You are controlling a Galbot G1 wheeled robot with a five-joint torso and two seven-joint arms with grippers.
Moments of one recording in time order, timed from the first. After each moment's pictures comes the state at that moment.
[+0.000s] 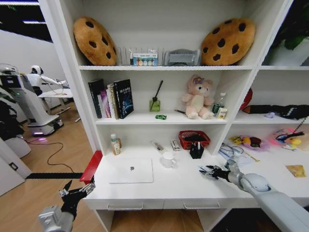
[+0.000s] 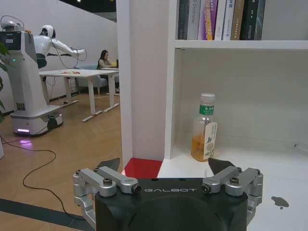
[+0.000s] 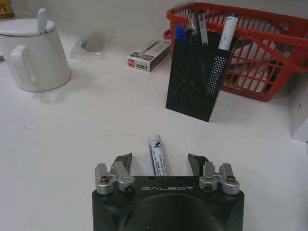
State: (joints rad) left arm 1.91 -1.25 -0.78 -2.44 -0.49 0.31 -0.32; right arm -1.05 0.65 0.37 1.31 0.54 -0.27 -0.61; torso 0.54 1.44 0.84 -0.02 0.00
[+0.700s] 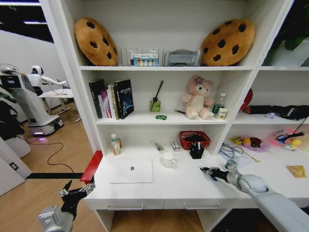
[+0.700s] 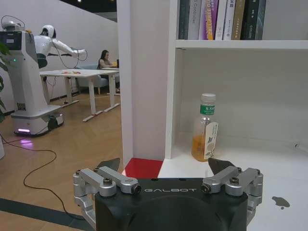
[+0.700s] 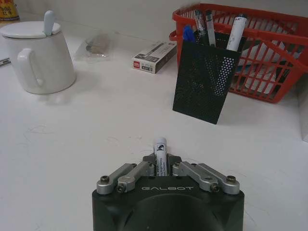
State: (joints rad) left arm 1.91 -1.25 -0.78 -2.44 -0.49 0.31 -0.32; right arm -1.07 0.66 0.37 1.32 0.55 -0.29 -0.61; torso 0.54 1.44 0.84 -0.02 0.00
